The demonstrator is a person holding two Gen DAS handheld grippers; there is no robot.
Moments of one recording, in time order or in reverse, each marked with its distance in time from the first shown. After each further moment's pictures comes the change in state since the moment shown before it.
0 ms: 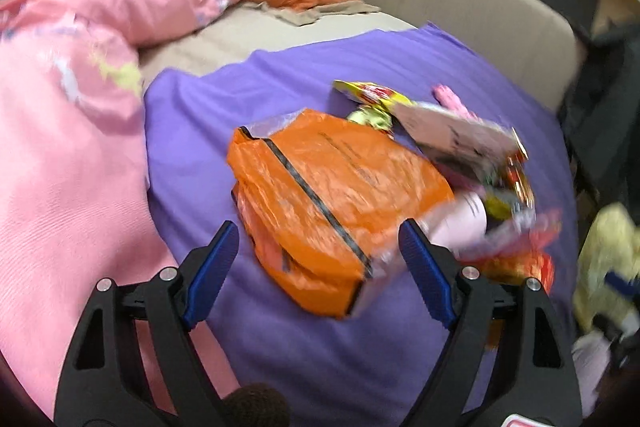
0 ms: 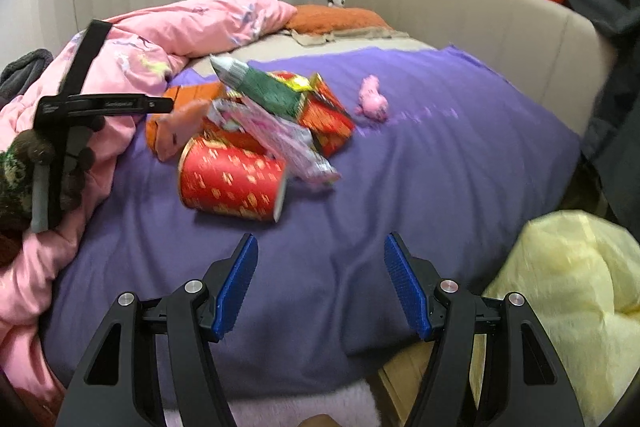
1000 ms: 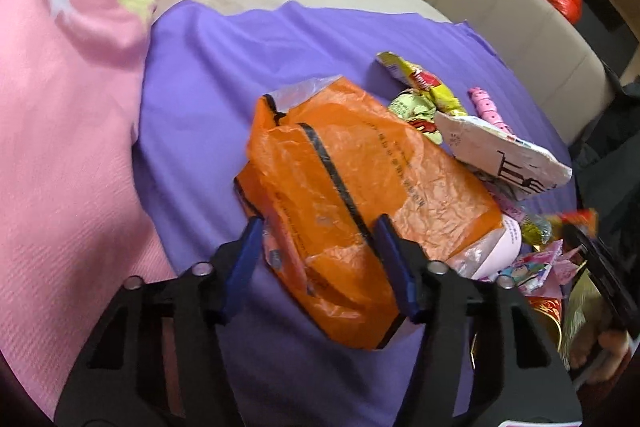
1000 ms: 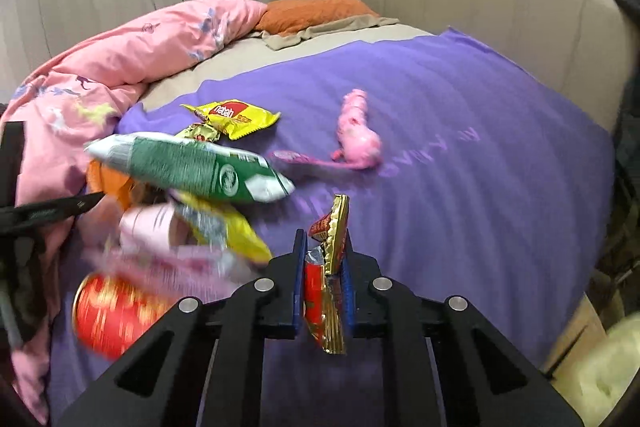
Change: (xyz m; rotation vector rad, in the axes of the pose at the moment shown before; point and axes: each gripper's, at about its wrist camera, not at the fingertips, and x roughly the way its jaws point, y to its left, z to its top) left arm 0.040 0.025 0.000 -0.163 0.114 -0.011; right arm 0.107 -0.051 0.076 0.132 0.043 0.011
